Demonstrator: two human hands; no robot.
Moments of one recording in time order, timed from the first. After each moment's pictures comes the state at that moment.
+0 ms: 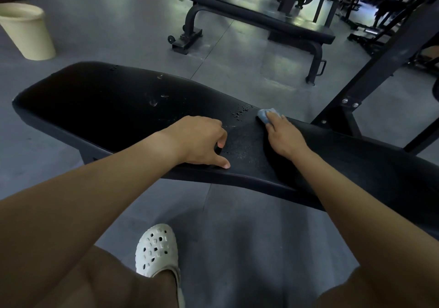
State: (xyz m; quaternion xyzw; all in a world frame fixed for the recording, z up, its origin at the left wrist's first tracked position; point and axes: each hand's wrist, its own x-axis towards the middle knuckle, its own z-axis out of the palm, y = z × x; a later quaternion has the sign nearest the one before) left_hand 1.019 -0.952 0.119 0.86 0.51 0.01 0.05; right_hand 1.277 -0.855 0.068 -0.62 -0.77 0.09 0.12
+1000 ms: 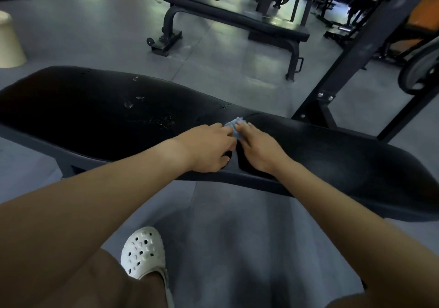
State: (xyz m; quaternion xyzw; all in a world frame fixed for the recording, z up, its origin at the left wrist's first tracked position) left_hand 1.078 -0.953 0.111 0.91 0.42 0.04 0.01; right_hand 1.275 -0.920 0.082 -0.56 -0.82 0.11 0.09
